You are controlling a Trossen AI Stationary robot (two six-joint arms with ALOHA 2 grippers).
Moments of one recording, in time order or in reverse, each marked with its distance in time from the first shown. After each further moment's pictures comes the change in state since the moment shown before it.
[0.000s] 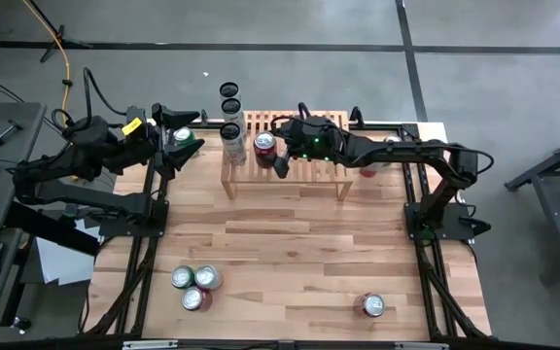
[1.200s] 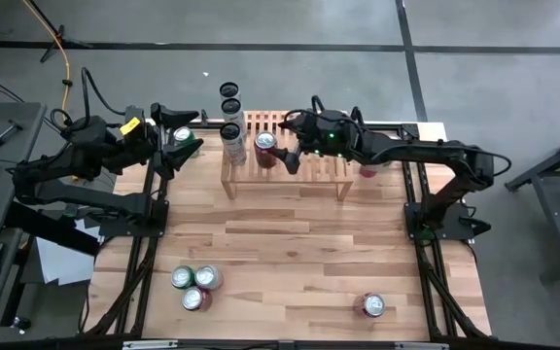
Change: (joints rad) left arm 0.000 -0.004 0.000 0.004 0.000 0.012; right arm 0.006 -0.121 -0.001 -0.108 0.040 -0.027
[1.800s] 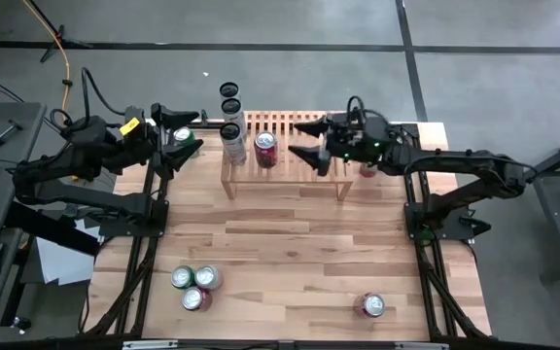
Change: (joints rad) left arm 0.000 0.000 0.000 0.000 0.010 -0.008; right arm 0.011 -0.258 -0.297 0.385 -0.110 0.265
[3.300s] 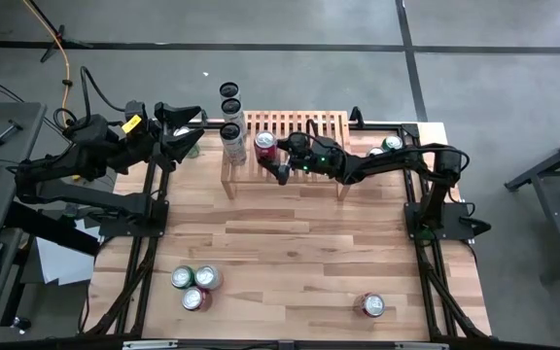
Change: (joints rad) left arm -0.001 0.035 0.000 0.103 -0.054 -0.125; right arm -0.030 0.509 -0.009 0.373 0.058 -0.046
